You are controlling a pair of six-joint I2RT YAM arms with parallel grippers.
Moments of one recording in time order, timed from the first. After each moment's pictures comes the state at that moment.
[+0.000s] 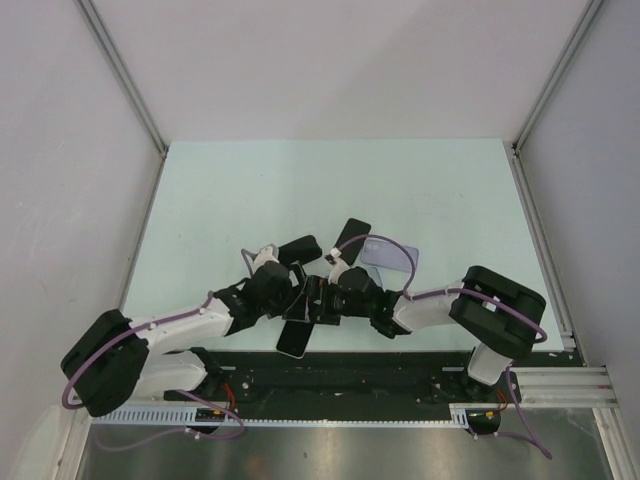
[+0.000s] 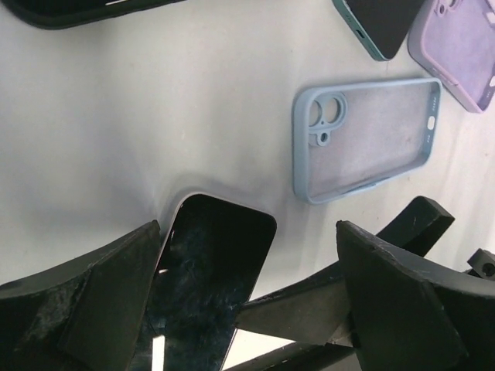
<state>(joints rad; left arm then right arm) -0.79 1.17 0.42 -0.05 -0.15 -1.05 1.06 1.68 0.64 0.62 -0.22 1.11</state>
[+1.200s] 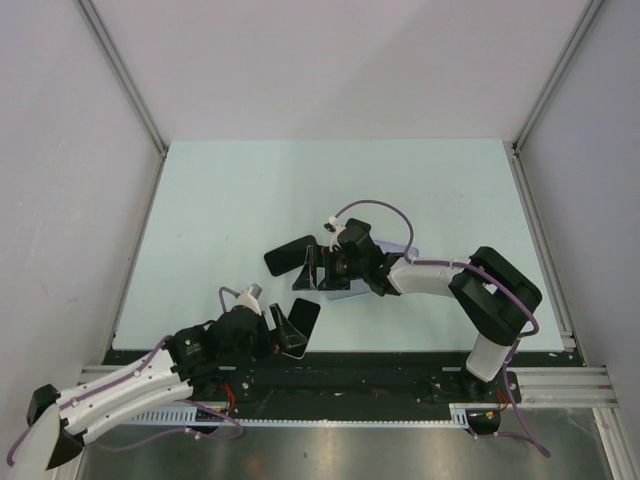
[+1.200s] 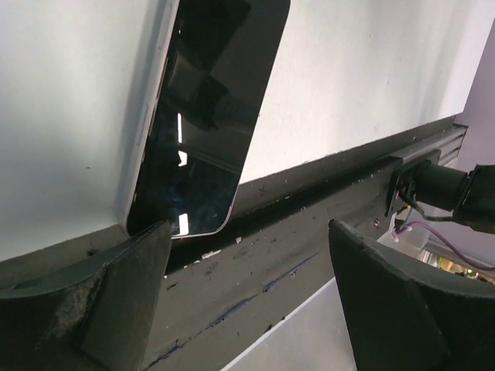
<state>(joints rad) -0.96 0.44 0.20 -0.48 -0.01 -1.21 0.84 1.73 0.88 0.24 -0.36 0.82</state>
